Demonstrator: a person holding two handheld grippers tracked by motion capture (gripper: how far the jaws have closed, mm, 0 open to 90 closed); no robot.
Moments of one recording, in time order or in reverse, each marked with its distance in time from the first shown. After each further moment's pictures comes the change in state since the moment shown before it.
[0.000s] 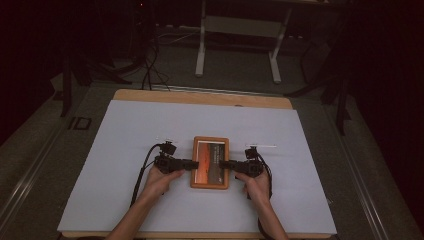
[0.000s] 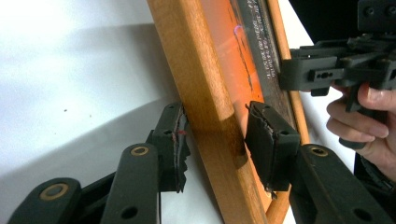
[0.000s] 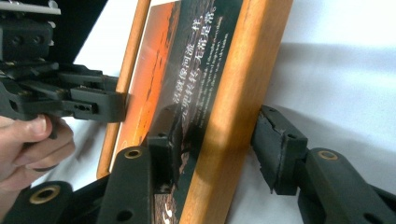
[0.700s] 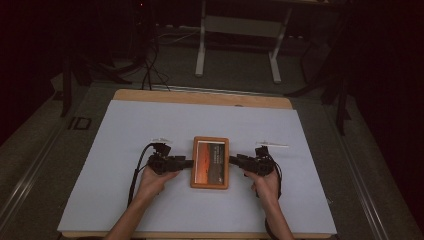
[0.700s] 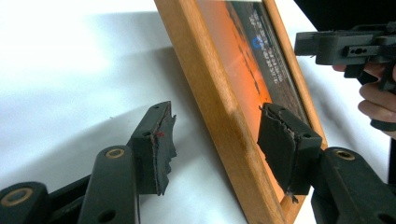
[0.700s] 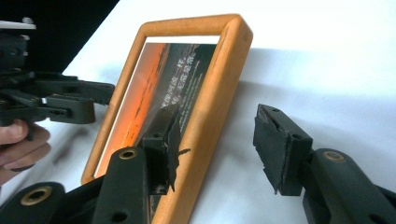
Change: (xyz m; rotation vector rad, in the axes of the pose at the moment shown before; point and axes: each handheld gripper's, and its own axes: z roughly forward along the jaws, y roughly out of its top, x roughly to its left) left arm -0.008 -0.006 -0.023 -0.088 0.115 0.111; right arm -0.001 0.005 -0.032 -0.111 -0.078 -0.110
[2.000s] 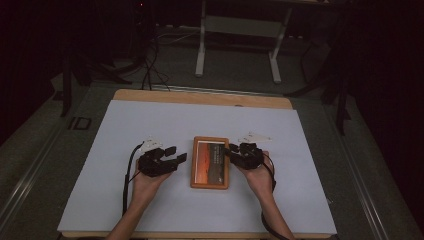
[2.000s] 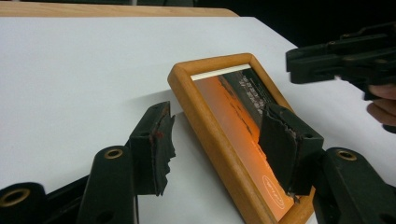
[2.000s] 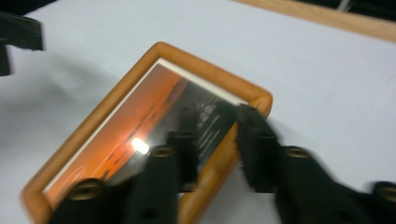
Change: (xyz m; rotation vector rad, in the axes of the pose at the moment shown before) left arm -0.030 -0.004 -0.040 -0.238 0.150 0.165; right arm 0.049 0.023 0.015 -0.033 -0.196 -0.420
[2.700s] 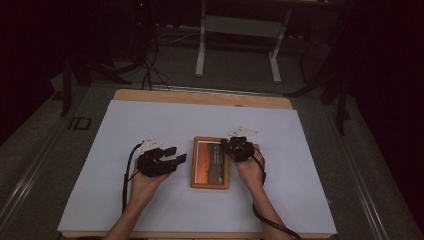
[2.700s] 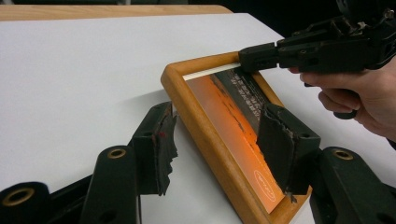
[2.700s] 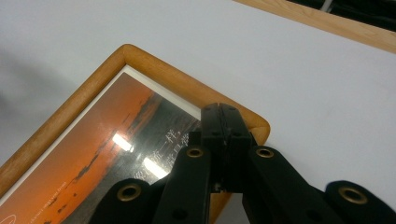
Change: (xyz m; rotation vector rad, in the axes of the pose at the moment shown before) left arm -0.002 0.004 -0.005 0.024 -0.016 0.023; right arm -0.004 0.008 0.038 0.027 -0.061 -0.035
